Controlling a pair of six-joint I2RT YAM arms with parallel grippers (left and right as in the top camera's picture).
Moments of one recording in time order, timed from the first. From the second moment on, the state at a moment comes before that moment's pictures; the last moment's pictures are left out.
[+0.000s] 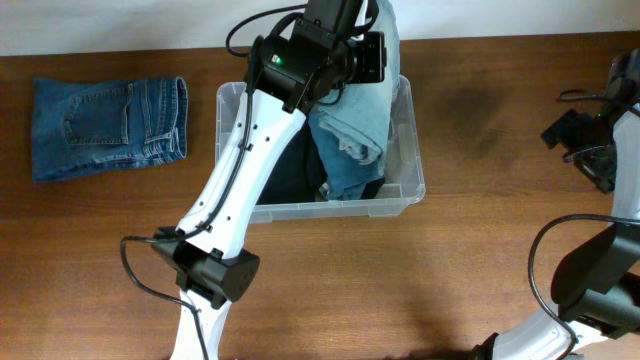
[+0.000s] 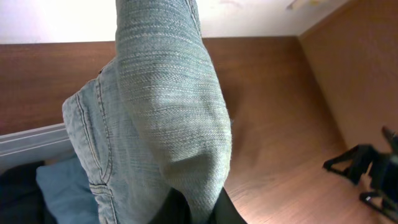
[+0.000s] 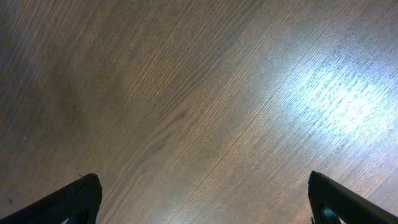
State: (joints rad) left arm -0.56 2.22 2.62 -1.08 0.16 -0.48; right arm -0.44 1.87 1.76 -1.28 0.13 0.52
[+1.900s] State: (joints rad) left arm -0.64 2.22 2.64 -1.20 0.21 -0.59; right arm -0.44 1.87 1.76 -1.28 0.13 0.52
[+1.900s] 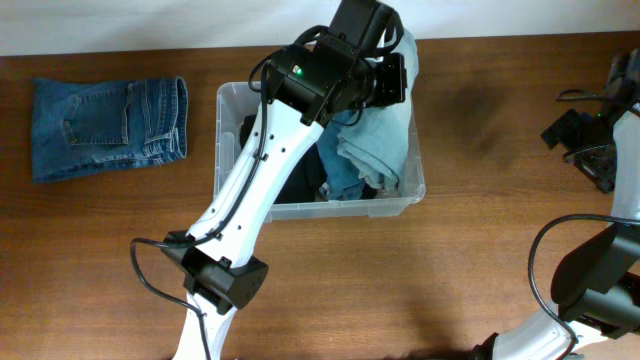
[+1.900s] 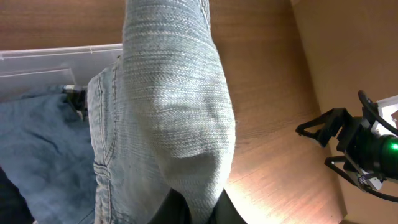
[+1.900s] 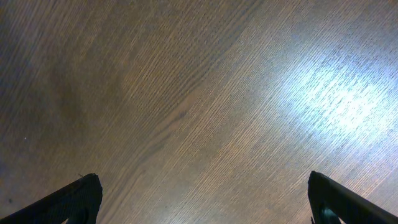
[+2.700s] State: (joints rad) left arm -0.59 2.34 2.64 -1.25 0.21 -0.59; right arm -0.44 1.87 1.76 -1.28 0.13 0.52
